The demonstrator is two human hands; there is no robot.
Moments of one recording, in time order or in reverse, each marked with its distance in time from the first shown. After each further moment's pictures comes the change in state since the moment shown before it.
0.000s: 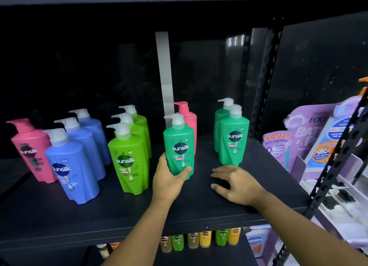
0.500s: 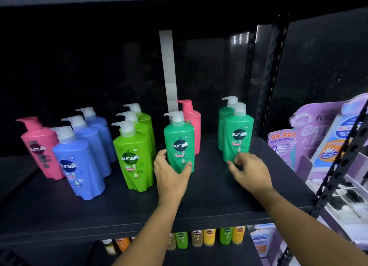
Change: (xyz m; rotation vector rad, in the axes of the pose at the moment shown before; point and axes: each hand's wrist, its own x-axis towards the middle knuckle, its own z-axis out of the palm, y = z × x) left_hand -0.009 0.006 0.006 0.018 0.221 0.047; right_hand 0.010 0.018 0.008 0.073 0.478 0.368
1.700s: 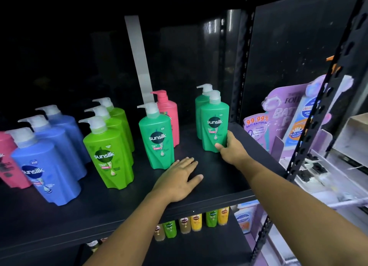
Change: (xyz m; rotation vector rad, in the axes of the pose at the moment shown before) left_hand -0.018 0.026 0.018 0.638 -0.921 0.490; right_hand 0.024 0.012 -0.010 0.487 -0.284 0.448
